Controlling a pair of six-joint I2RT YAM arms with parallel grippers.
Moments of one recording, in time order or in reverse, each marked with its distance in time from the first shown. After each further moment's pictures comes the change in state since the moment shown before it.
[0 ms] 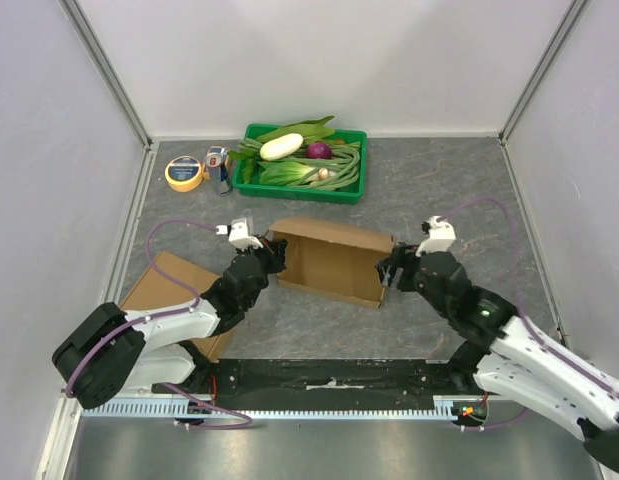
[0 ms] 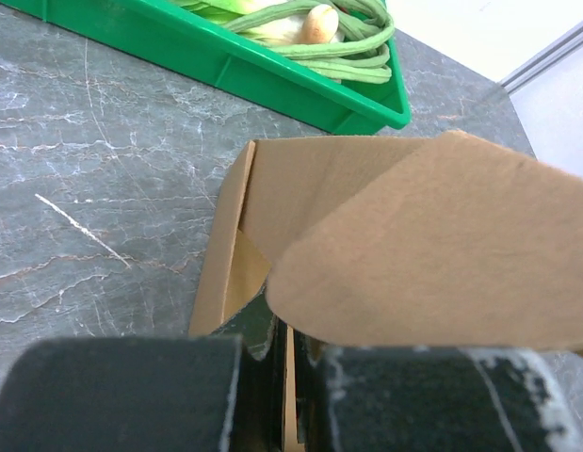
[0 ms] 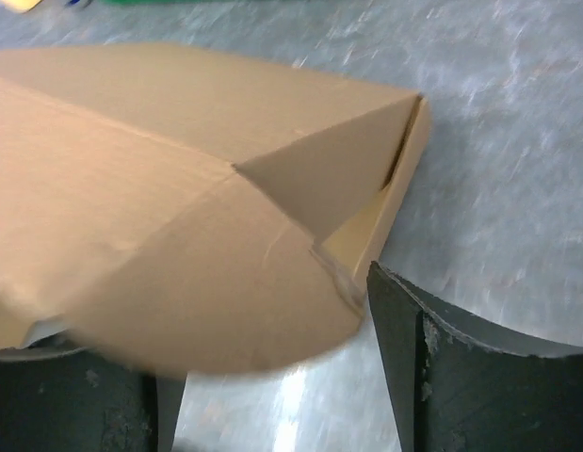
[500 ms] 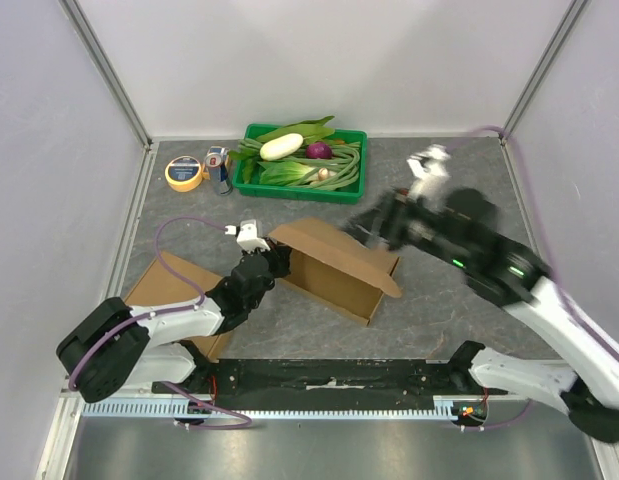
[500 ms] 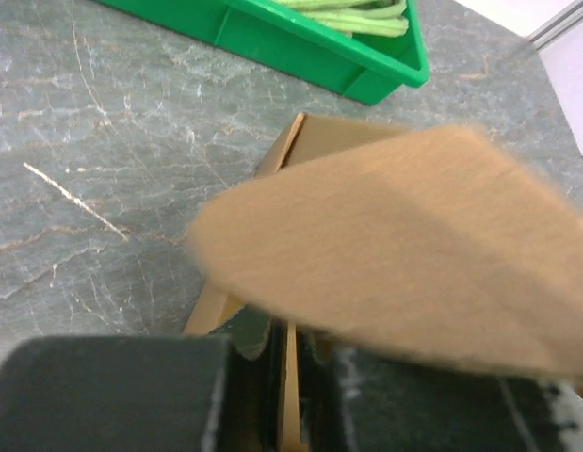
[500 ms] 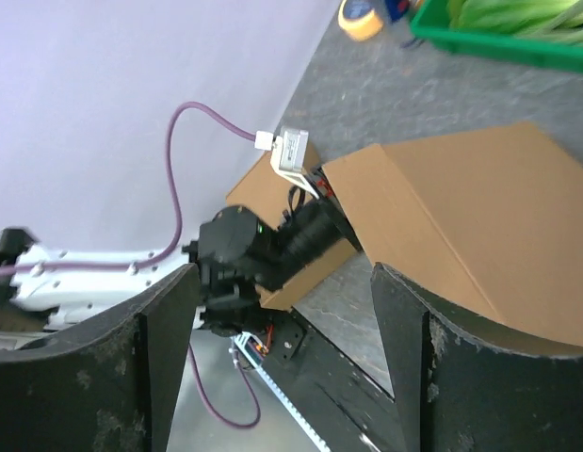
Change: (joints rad) left arm -0.034 0.035 0.021 -0.054 -0.002 0.000; right arm 0.001 0.098 0.740 -0.386 -0.475 0.152
